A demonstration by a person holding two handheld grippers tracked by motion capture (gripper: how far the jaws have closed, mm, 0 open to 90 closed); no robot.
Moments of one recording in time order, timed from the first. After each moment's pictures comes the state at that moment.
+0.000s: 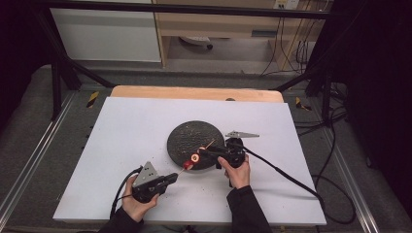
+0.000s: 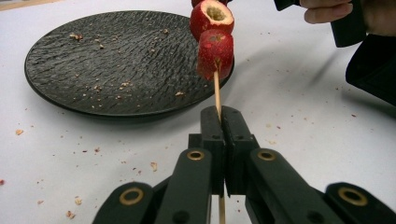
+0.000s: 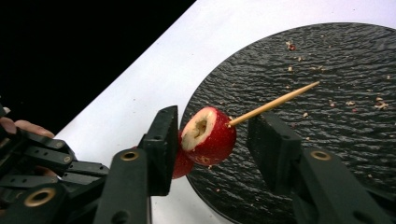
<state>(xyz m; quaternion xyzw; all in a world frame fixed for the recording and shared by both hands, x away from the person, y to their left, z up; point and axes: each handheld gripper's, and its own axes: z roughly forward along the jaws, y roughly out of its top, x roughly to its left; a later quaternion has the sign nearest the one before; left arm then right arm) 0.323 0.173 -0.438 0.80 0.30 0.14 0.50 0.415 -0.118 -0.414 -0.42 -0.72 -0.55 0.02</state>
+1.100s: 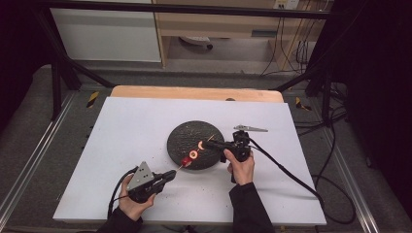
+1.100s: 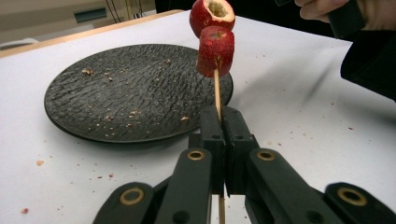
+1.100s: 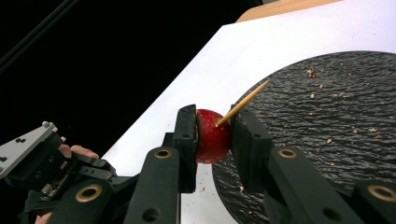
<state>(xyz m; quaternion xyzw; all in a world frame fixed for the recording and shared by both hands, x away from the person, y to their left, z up) 0.320 0.180 -0.433 0.78 0.27 0.18 0.54 0.420 -0.132 -0.391 -0.43 -0.67 -0.60 0.07</state>
